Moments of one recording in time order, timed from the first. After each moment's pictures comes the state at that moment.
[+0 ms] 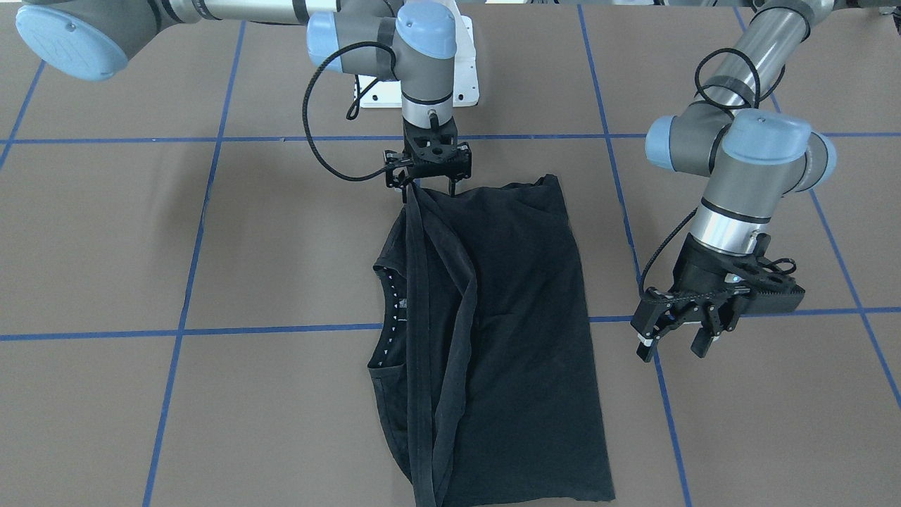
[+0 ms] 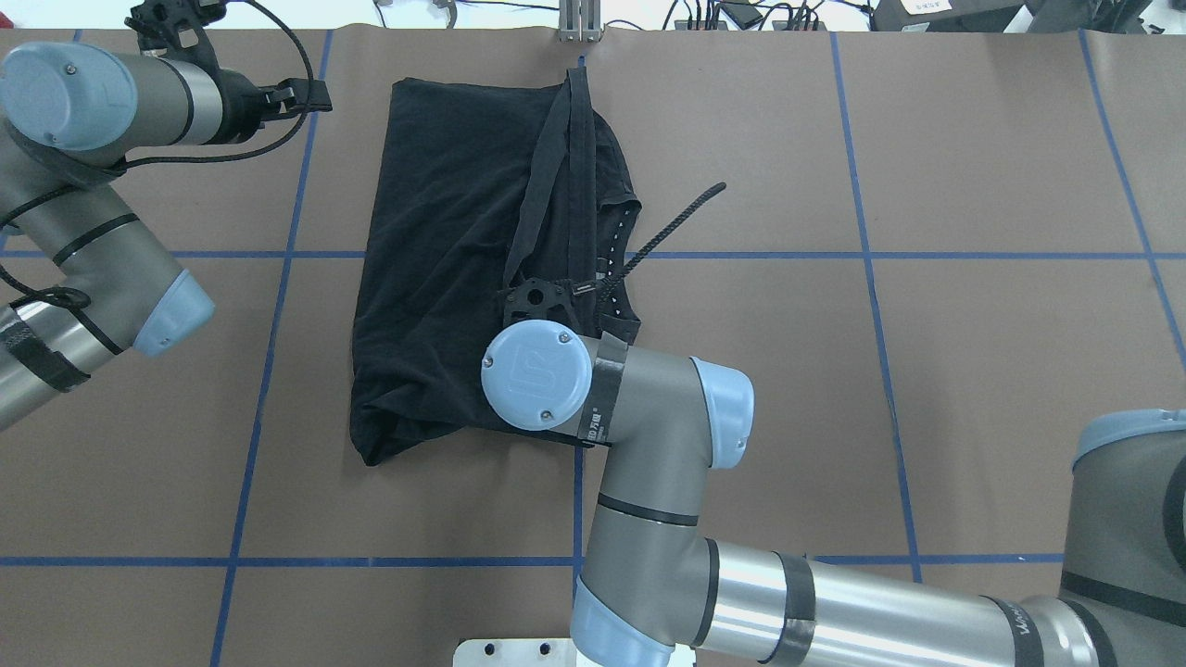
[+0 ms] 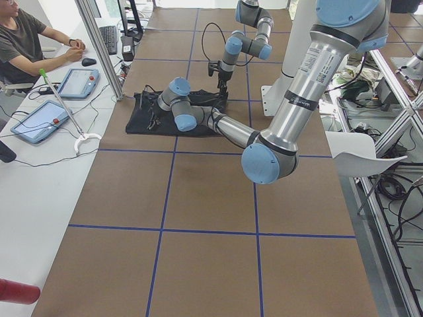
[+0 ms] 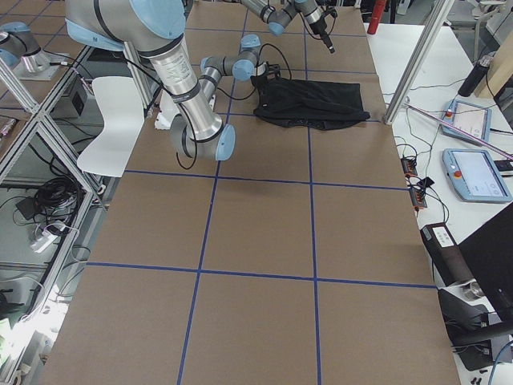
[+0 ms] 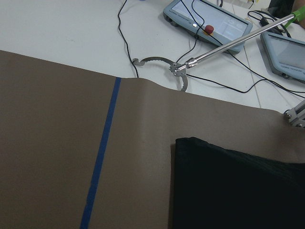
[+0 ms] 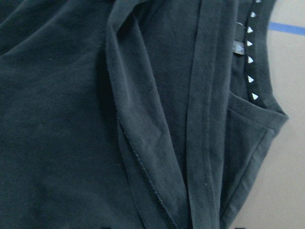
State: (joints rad) left arm -0.91 -2.02 -1.48 -2.33 -1.71 -1.21; right arm 0.33 -0.72 1.55 -1.62 1.58 1.12
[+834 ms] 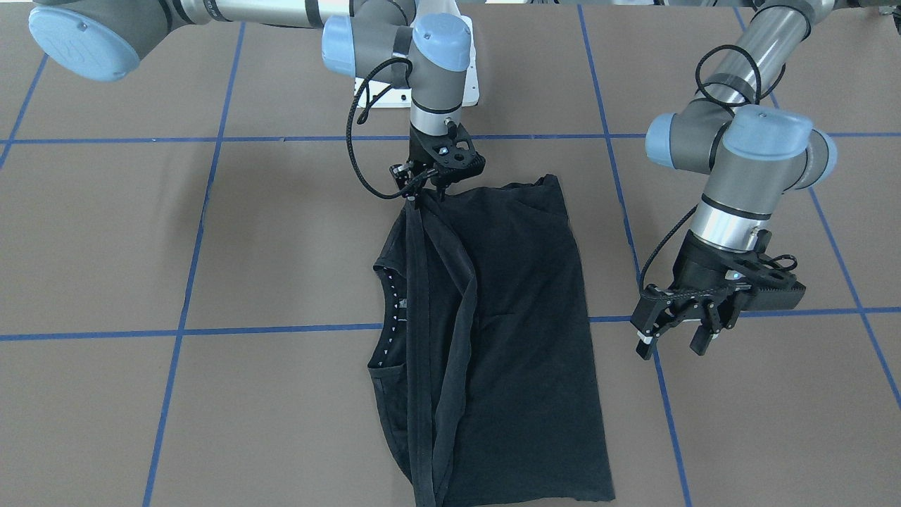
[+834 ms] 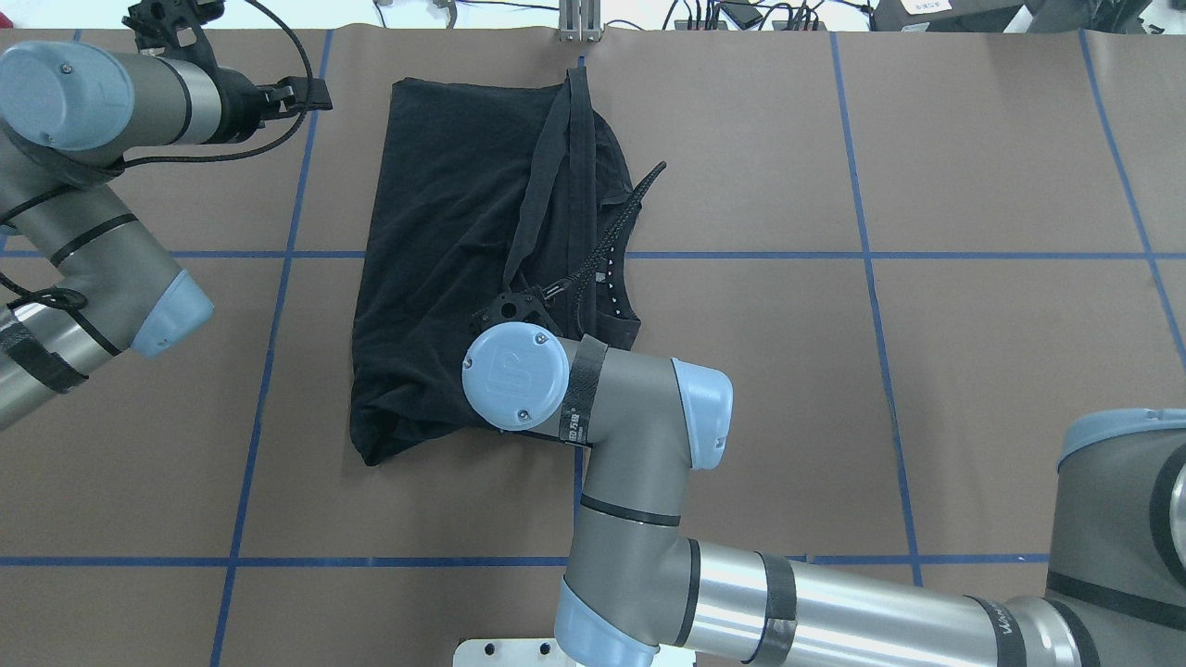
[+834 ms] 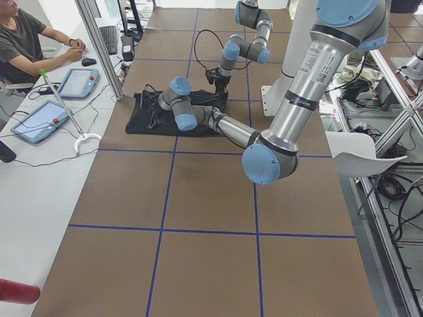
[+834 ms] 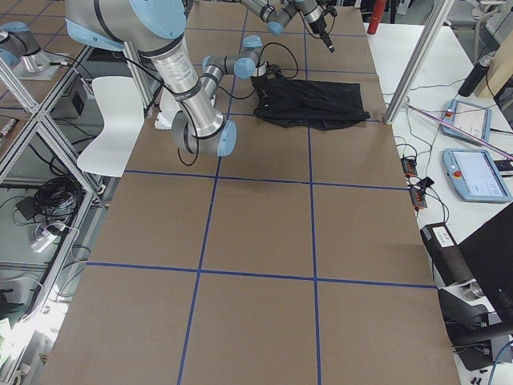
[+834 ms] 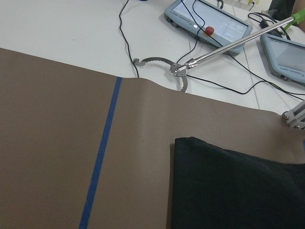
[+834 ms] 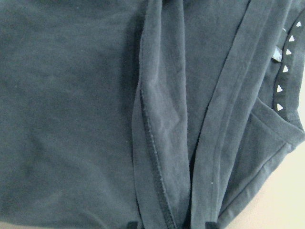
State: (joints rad) left arm -0.91 -2.02 -1.49 -2.32 -1.71 -1.22; right arm 0.32 -0.71 1.53 -1.69 1.59 0.92
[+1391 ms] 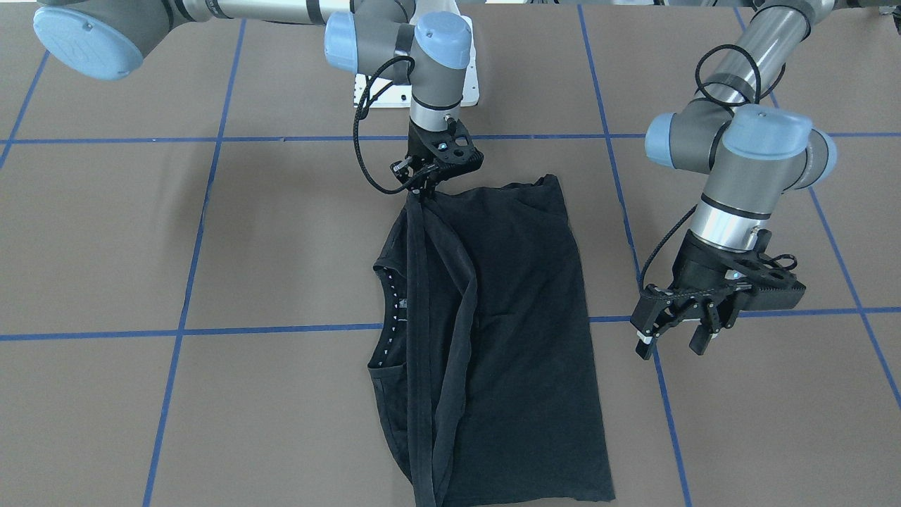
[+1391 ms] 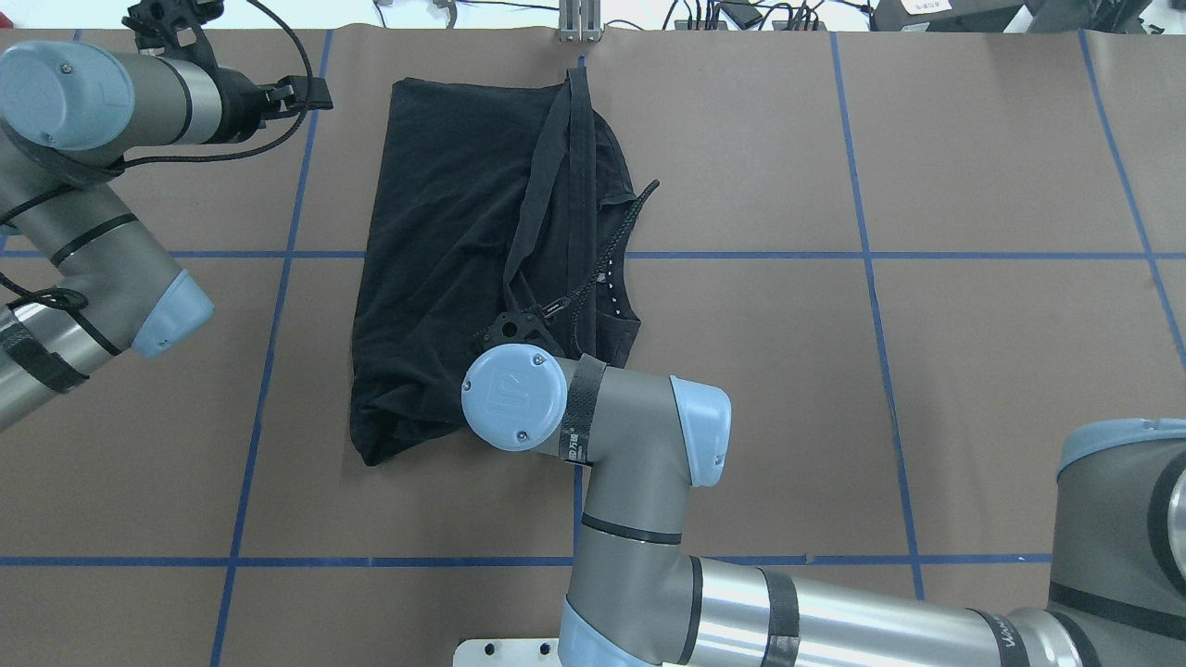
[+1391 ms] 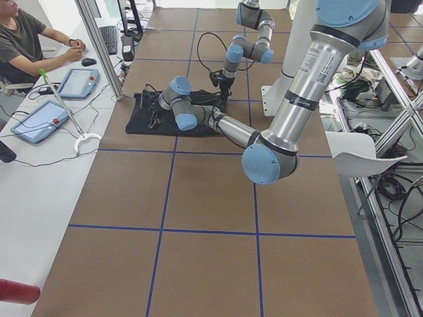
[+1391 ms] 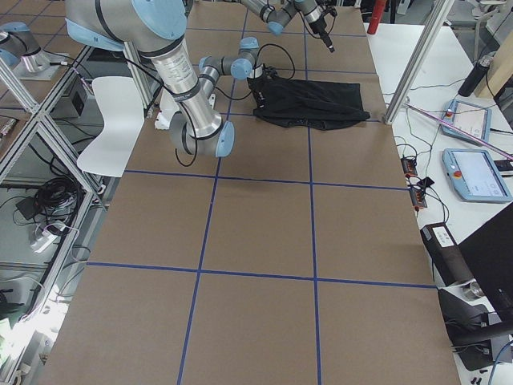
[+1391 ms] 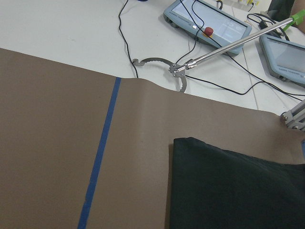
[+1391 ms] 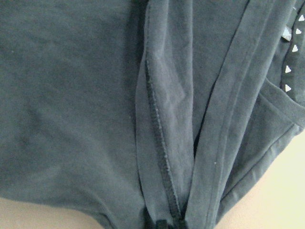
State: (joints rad) left arm -0.91 -2.02 -1.49 -2.32 -1.71 -1.23; right arm 0.30 -0.72 1.54 -1.70 1.58 0.92
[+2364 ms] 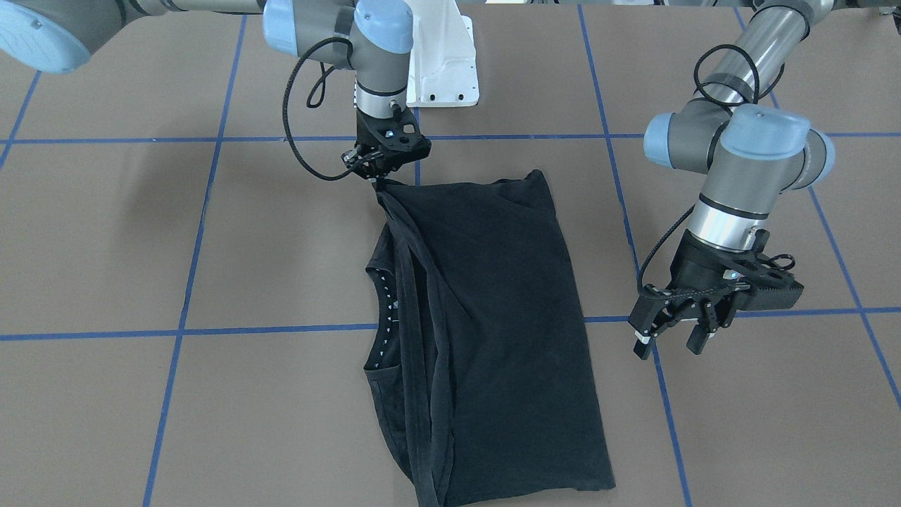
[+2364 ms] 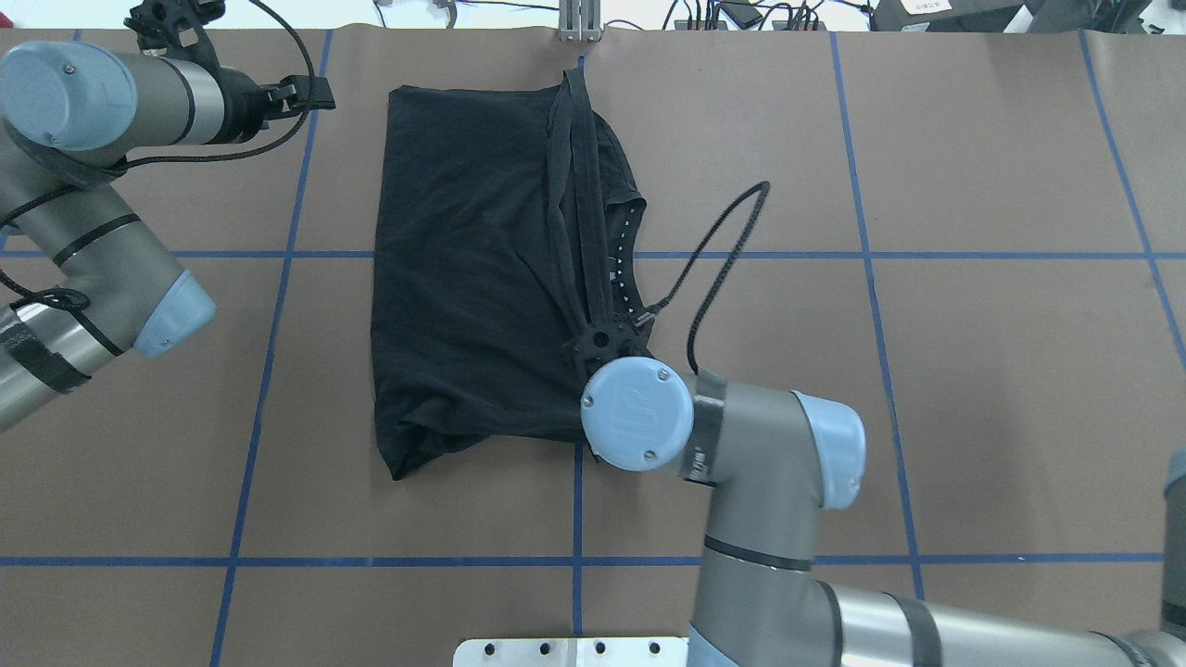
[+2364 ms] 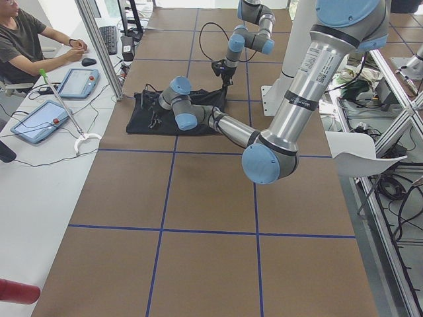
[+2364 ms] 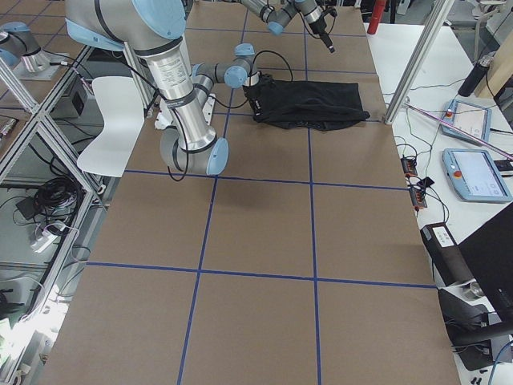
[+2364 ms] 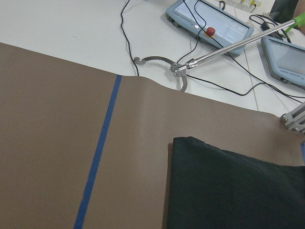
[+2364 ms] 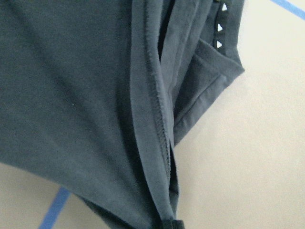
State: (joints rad) left arm -0.91 -2.03 -1.49 -2.32 -1.71 -1.24; right arm 0.30 -0.96 1.82 -1.76 1.58 0.92
